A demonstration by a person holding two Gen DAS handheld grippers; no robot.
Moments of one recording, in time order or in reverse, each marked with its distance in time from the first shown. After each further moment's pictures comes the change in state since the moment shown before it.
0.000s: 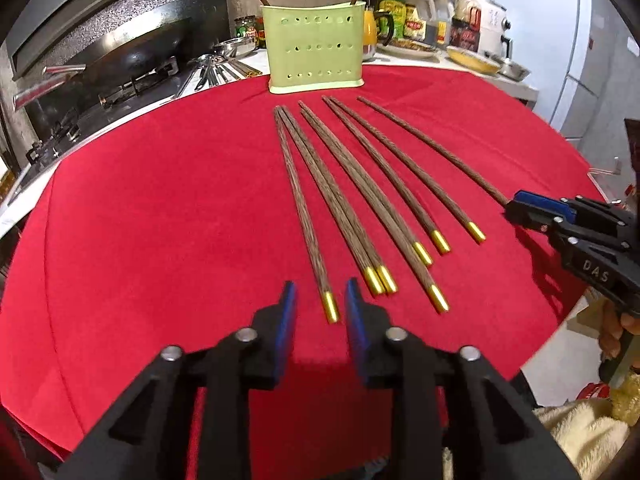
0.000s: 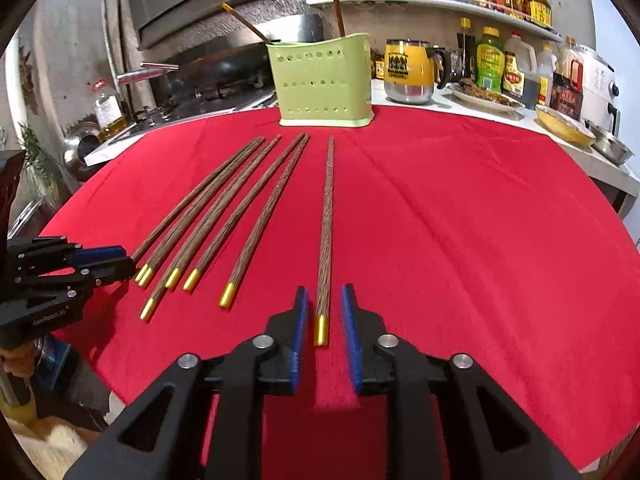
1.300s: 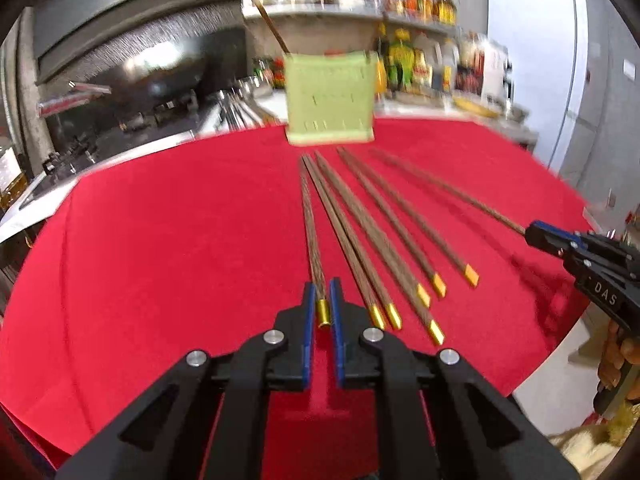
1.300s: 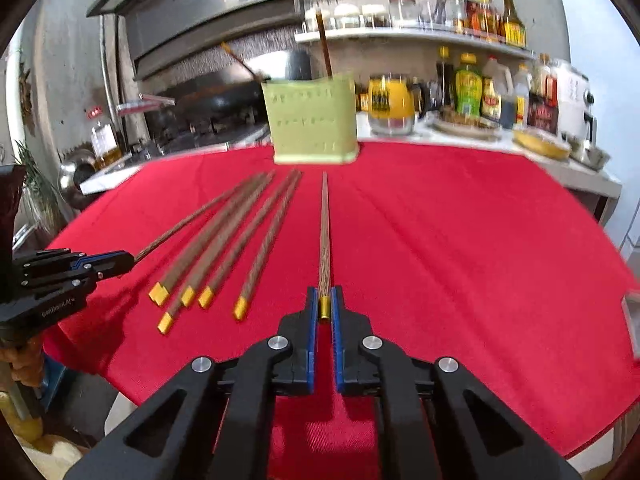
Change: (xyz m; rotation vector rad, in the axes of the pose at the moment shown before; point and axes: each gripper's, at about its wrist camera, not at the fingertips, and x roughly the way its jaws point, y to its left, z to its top) left arm -0.030 0.012 0.010 -0.046 -0.189 0.025; right arm -0.040 0.004 0.012 0.049 -0.156 -0.020
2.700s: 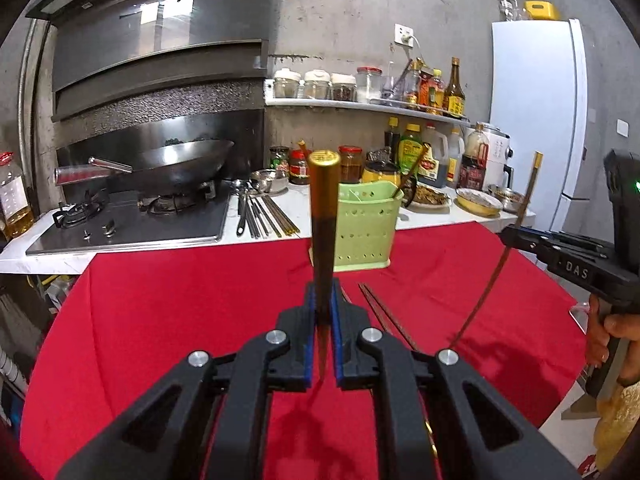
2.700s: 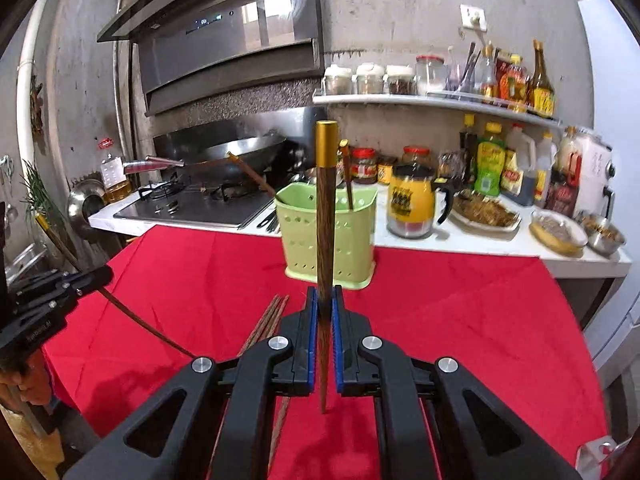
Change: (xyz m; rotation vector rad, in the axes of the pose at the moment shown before) left arm -0.041 0.043 0.086 -0.050 -0.238 -0.022; right arm 0.010 0.012 0.129 -0.071 -0.096 0.000
